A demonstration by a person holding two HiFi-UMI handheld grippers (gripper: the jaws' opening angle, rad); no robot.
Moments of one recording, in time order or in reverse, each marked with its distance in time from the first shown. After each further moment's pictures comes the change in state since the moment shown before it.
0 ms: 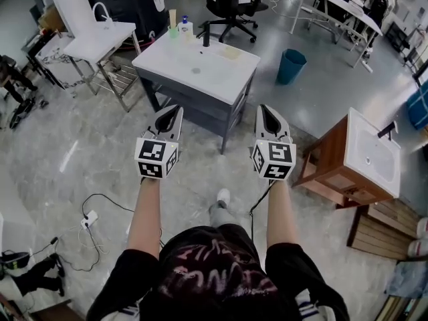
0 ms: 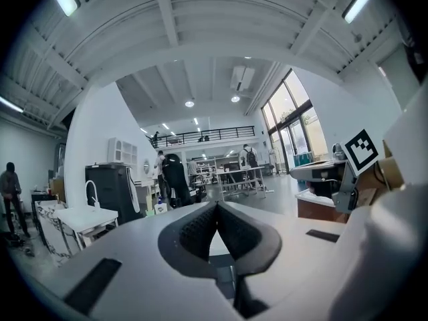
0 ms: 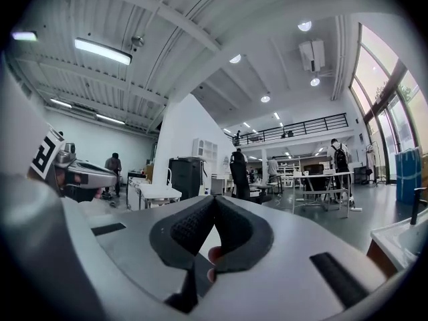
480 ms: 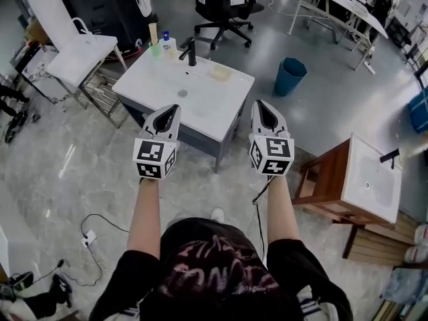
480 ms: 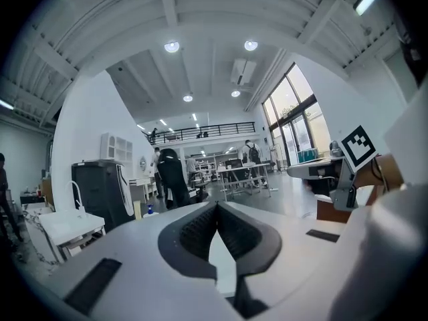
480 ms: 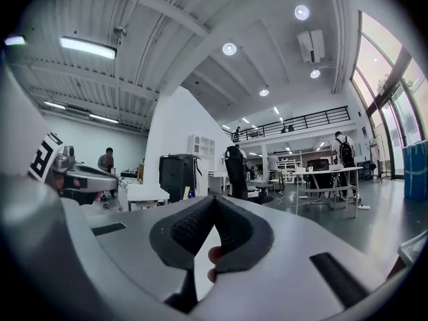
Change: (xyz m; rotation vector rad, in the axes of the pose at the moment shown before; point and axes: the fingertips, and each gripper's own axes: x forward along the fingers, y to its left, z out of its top) left arm 0.219 0.059 0.023 0.001 0.027 -0.012; right arm 0.204 -0.106 0.013 0.024 0.023 0.010
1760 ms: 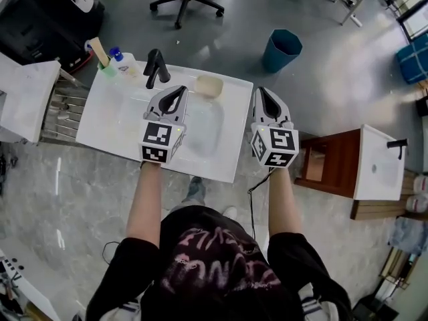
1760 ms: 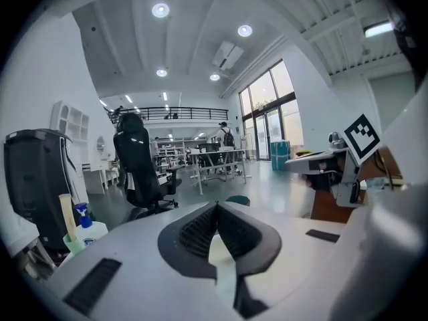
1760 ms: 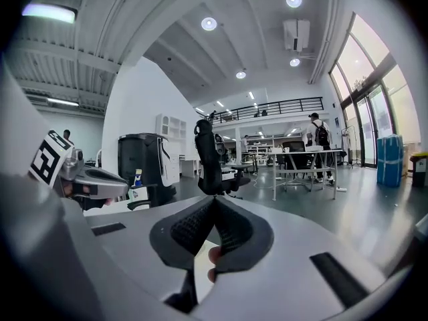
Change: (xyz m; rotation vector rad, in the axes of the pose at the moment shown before) left arm 0.335 0.092 -0.072 0.028 0.114 -0.339; right arm 0.260 -0.099 -0.081 0.080 0.153 -0.250
